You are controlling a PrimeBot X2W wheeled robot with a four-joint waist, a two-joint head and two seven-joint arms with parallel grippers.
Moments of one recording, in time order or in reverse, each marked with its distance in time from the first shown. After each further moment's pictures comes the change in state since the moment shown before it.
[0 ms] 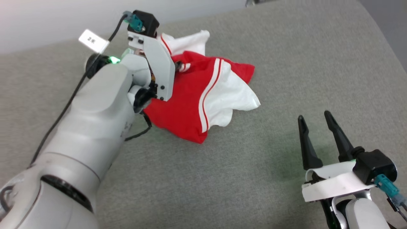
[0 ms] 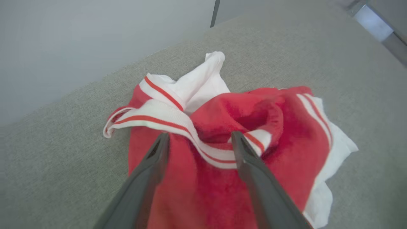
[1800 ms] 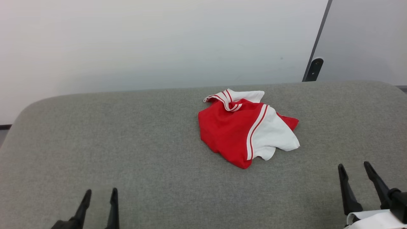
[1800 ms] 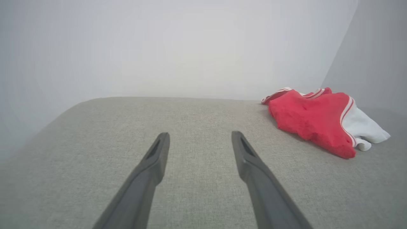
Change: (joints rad) left arm 1.396 0.123 0.774 -1.068 0.518 0.237 -0.551; right arm 0.267 -0.117 -0.128 -0.085 0.024 0.000 0.112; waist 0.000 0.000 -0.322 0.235
